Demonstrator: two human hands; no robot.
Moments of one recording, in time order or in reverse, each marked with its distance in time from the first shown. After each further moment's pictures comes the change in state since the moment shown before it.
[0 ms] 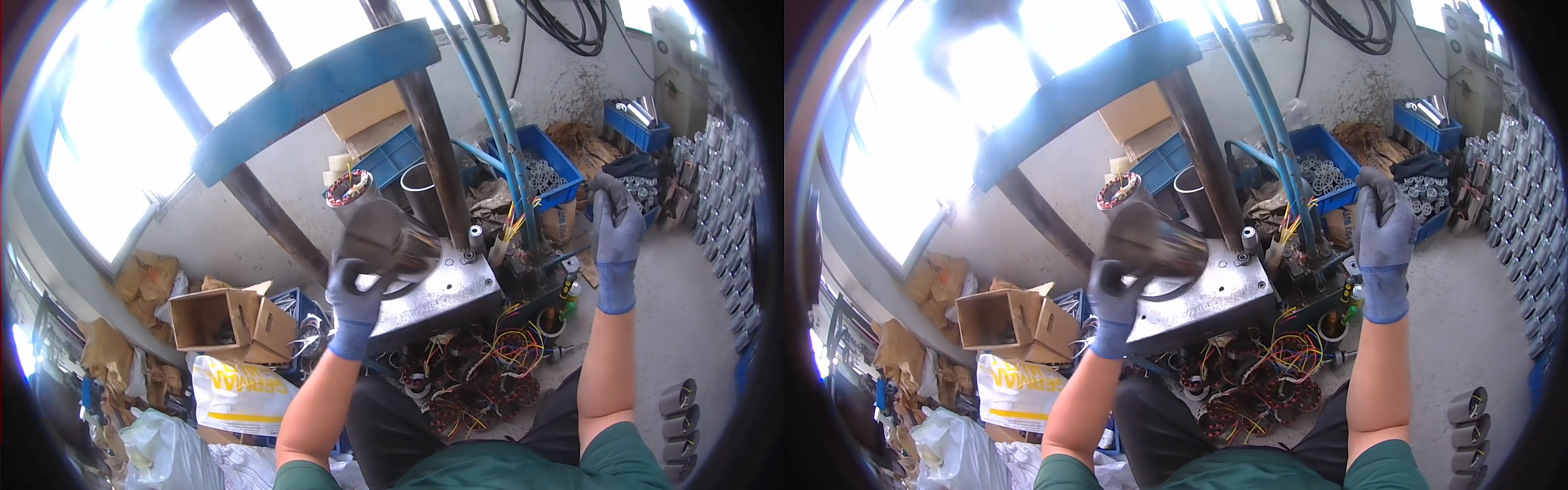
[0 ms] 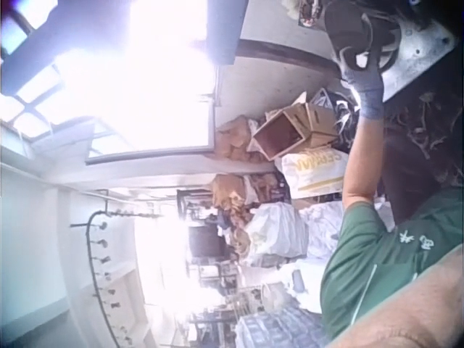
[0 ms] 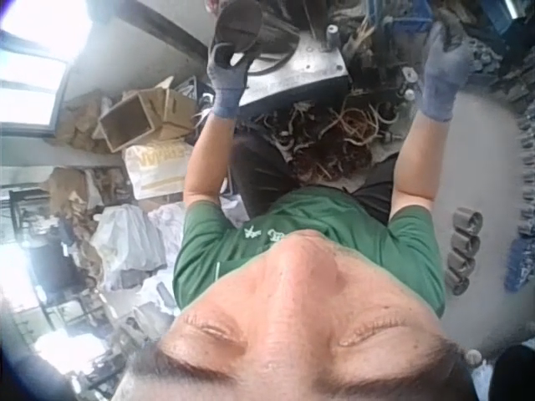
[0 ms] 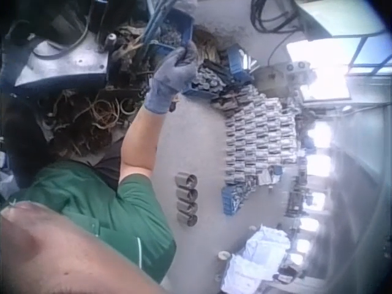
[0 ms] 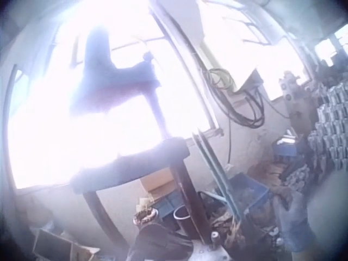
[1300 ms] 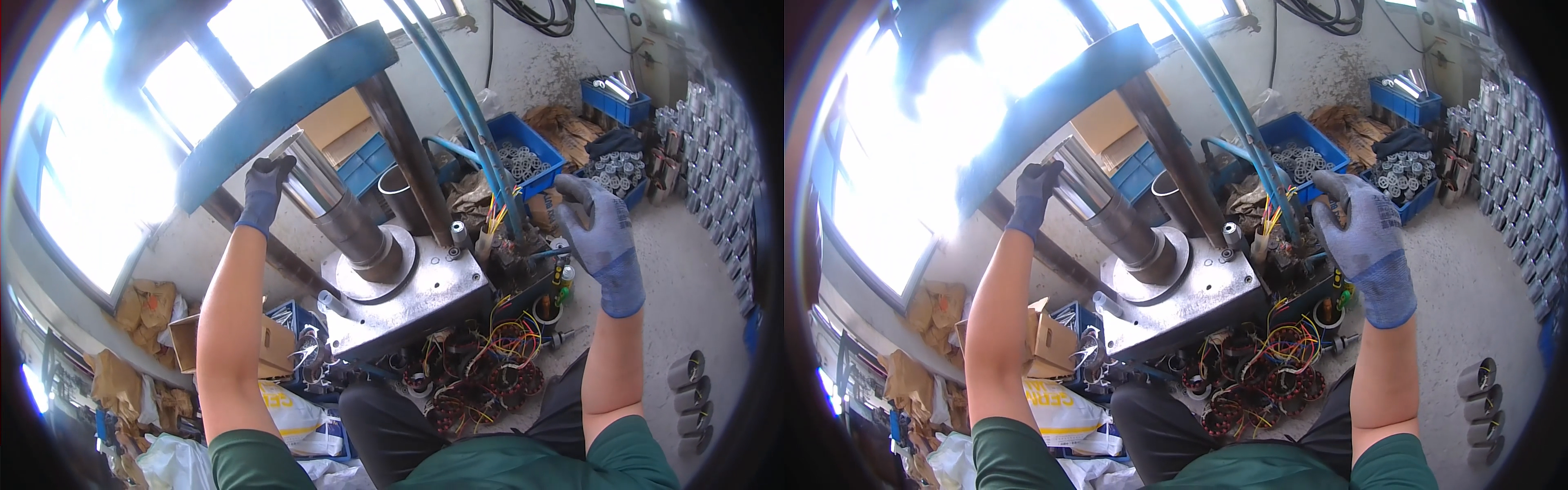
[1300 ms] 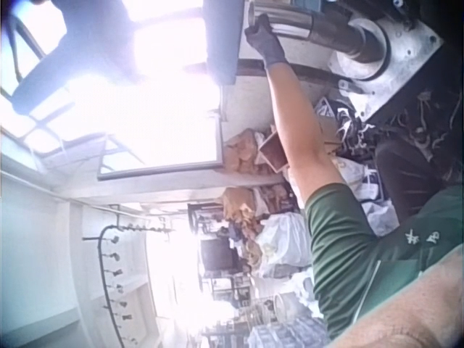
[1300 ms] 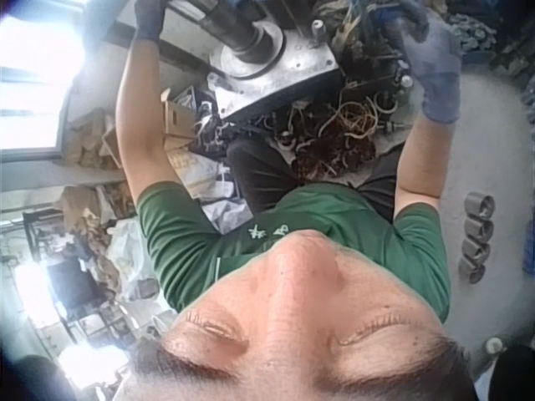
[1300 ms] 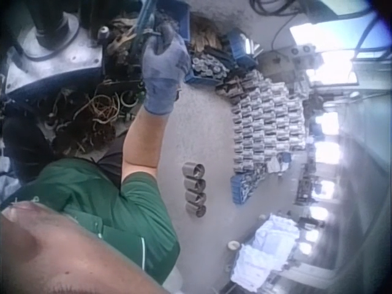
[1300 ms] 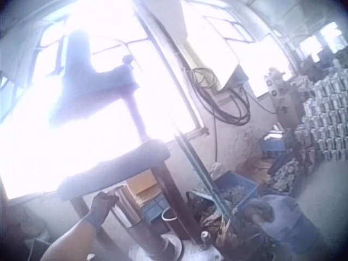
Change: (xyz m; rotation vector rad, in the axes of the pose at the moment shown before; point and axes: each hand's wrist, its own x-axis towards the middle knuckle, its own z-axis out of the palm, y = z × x) left_hand 0.263 -0.006 -0.047 0.437 -0.095 -0.206; right_hand -0.009 -0.048 -0.027 -0.297 -0.315 -0.071
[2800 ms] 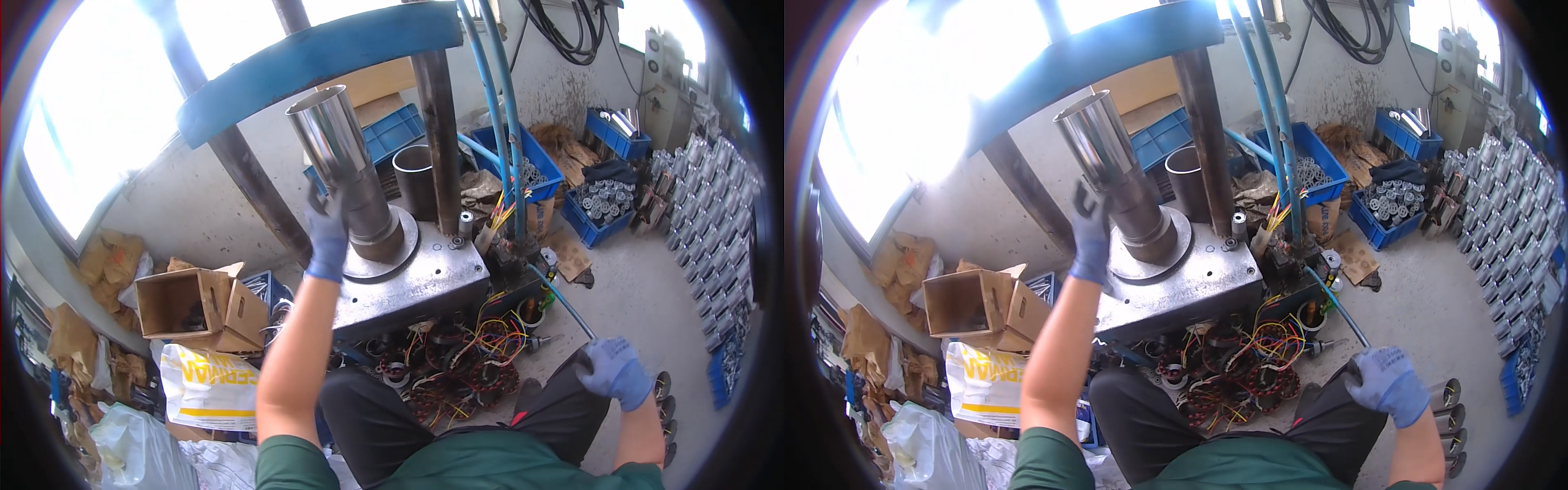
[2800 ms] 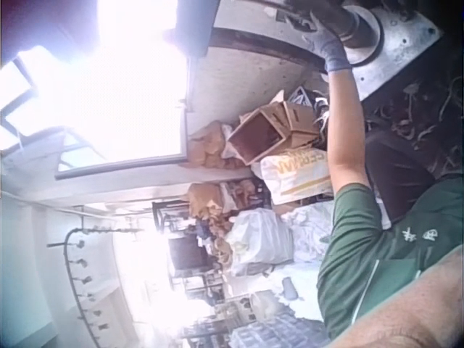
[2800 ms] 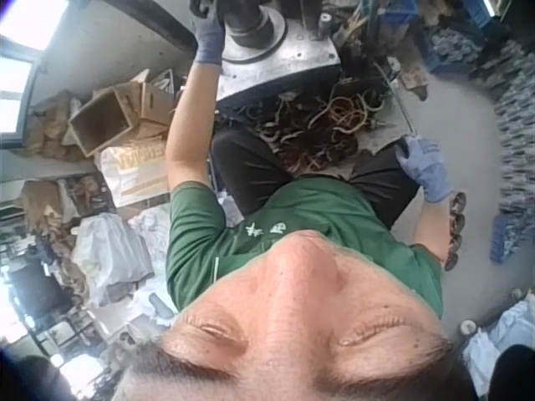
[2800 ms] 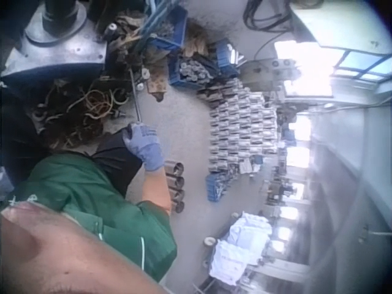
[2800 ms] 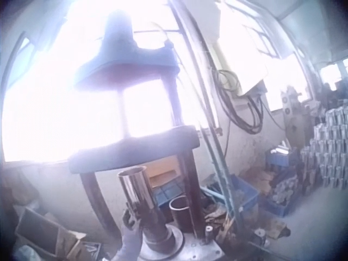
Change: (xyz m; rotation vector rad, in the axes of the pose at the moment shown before) left_hand -0.142 -0.103 0.099 -0.696 0.211 0.033; right_hand -0.144 -0.026 -0.069 -0.639 -0.951 -0.015
